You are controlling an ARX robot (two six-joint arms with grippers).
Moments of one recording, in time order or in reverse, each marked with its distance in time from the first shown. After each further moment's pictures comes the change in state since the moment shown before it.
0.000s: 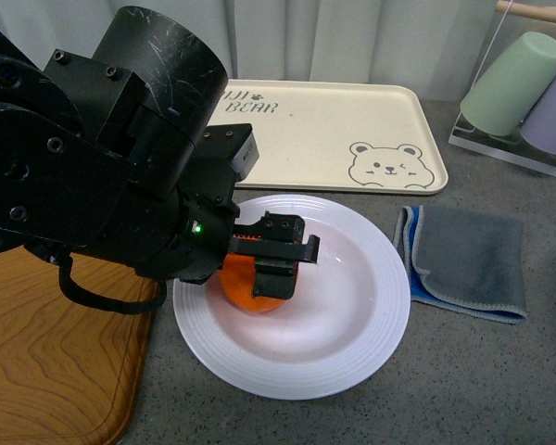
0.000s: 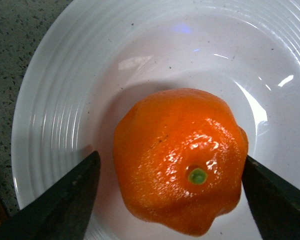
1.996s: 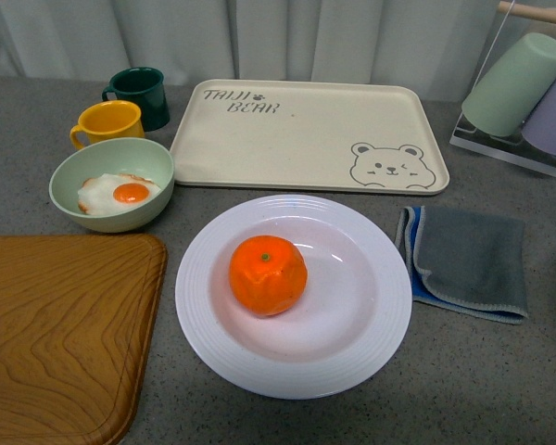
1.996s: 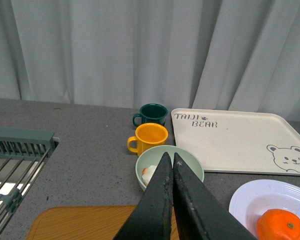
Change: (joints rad) left arm 0.468 -1.553 -0.889 0.279 -0.120 0.232; right arm 0.000 0.000 0.000 0.000 0.000 0.000
